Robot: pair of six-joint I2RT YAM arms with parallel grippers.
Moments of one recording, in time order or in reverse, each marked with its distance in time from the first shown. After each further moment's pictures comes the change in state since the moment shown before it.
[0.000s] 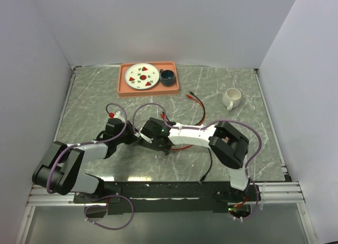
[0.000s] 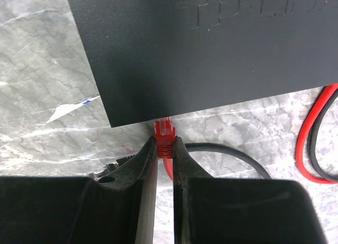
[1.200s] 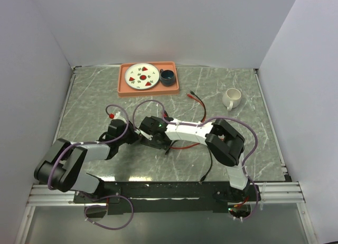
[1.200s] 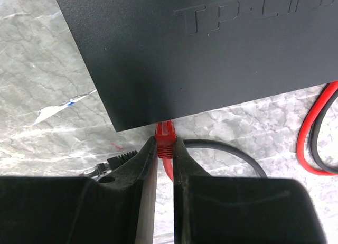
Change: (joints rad) left arm -0.050 0.034 -0.019 0.100 -0.083 -0.097; right arm -0.021 0.058 0.103 -0.110 -0.014 0.022
